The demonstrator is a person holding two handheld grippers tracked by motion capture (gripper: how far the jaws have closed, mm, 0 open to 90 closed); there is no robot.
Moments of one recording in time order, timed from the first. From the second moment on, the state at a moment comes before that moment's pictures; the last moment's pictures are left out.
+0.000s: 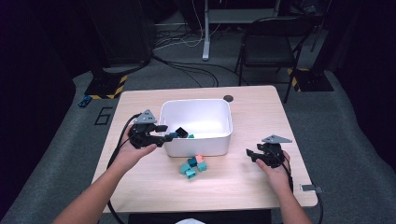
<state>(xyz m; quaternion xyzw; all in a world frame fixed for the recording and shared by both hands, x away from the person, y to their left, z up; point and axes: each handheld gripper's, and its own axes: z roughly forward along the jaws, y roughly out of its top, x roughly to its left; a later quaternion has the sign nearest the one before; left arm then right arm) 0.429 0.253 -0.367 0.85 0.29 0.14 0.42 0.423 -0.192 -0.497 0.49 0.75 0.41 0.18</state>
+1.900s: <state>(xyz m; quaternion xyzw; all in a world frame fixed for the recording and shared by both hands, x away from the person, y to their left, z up) 0.396 0.228 -0.459 0.86 0.27 0.11 0.42 0.423 -0.192 -0.496 0.48 0.75 0.41 0.19</state>
